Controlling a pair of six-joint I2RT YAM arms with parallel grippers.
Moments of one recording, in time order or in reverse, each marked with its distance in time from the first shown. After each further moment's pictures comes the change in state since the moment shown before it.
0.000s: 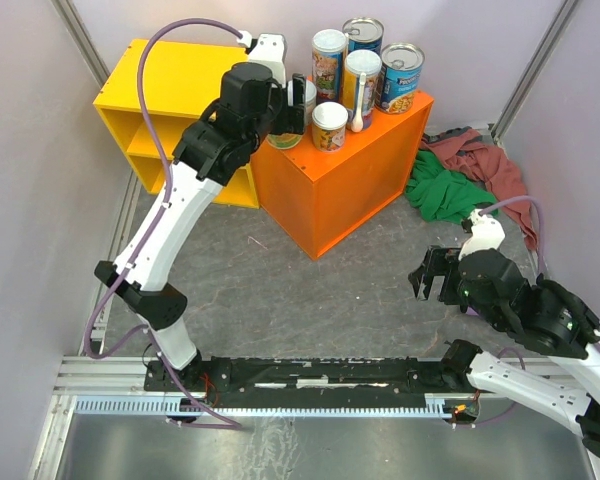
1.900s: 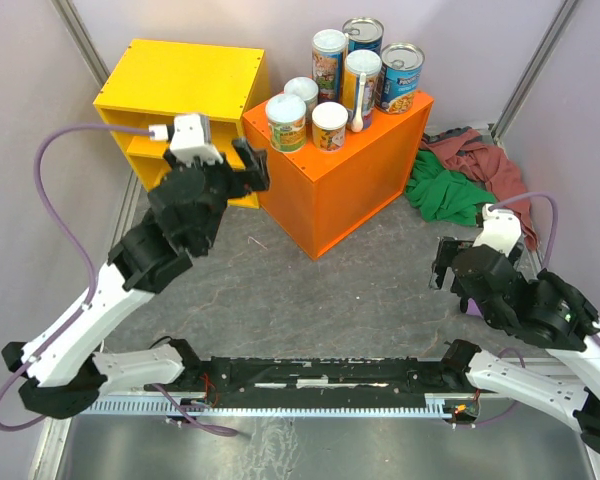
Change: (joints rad) left arm -0.182 -0.618 -0.716 0.356 -0.305 -0.160; right arm 0.000 0.049 0.055 -0.123 0.240 0.021
